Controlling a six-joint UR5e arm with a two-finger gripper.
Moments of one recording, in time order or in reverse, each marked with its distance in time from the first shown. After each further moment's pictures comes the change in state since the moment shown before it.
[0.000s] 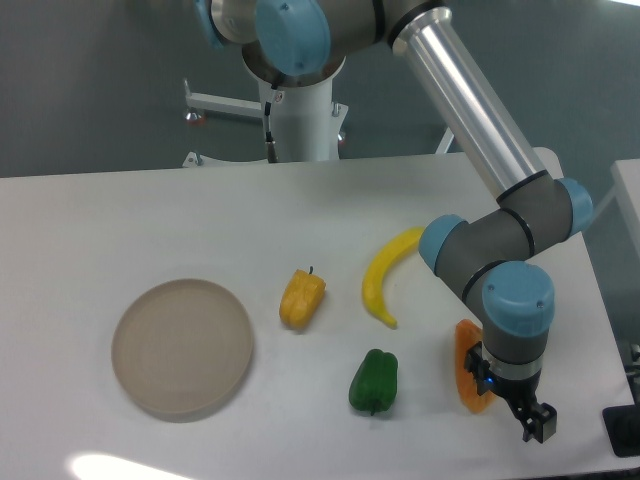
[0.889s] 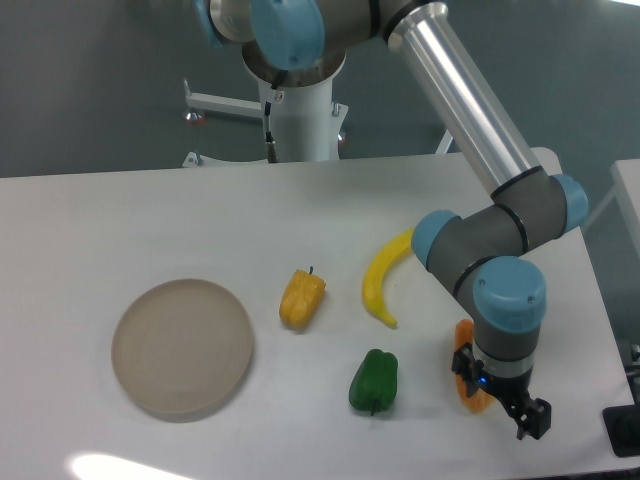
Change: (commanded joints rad) arm -0.021 0.144 -0.142 -0.017 -0.066 -0.331
